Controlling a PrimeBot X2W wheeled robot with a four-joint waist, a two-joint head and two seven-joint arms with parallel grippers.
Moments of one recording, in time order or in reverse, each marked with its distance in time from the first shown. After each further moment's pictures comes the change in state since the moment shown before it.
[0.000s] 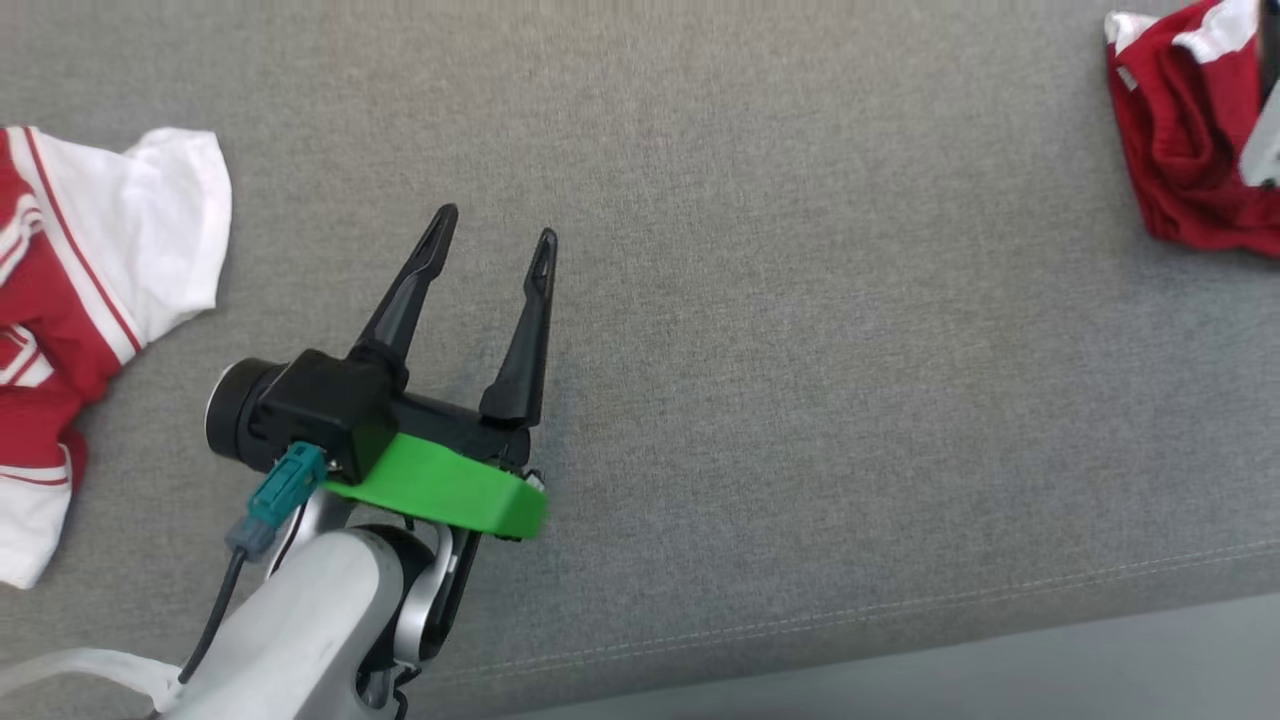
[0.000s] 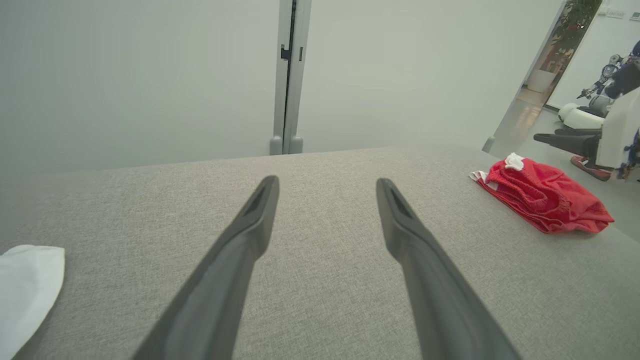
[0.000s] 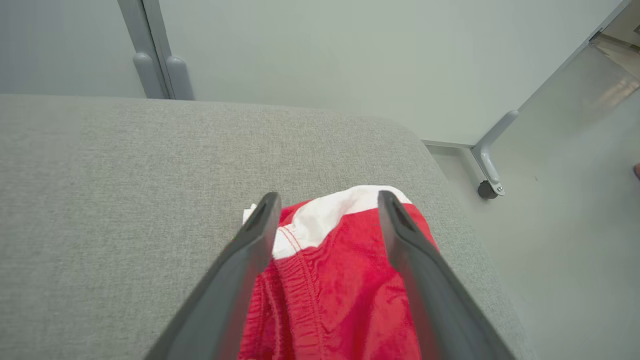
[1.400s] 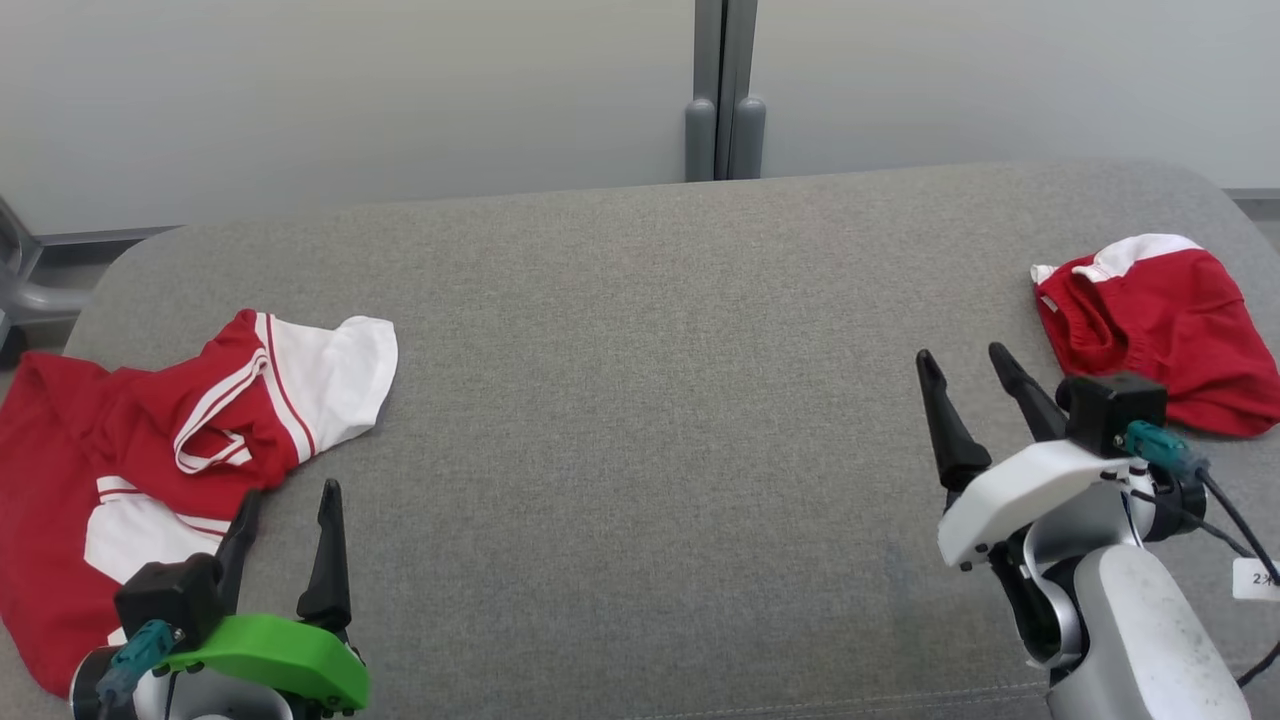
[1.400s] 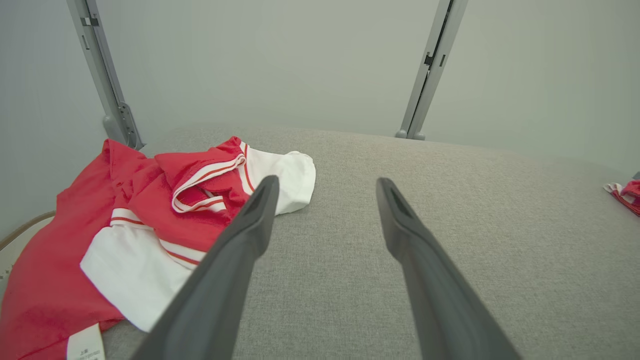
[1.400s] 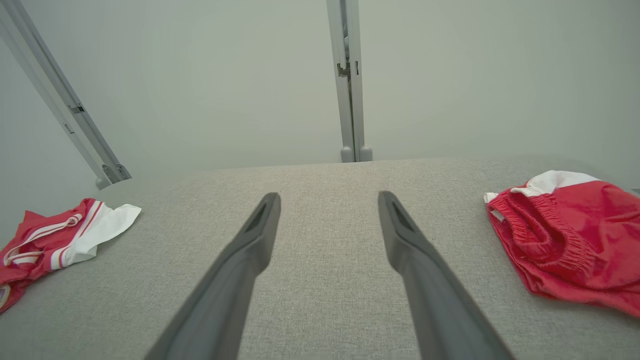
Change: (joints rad) left arm 0.377 0.086 0.201 0.301 -0.192 -0.045 -0.124; right arm 0.845 0.405 -0.146 -0.829 -0.064 0.000 0.037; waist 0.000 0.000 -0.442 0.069
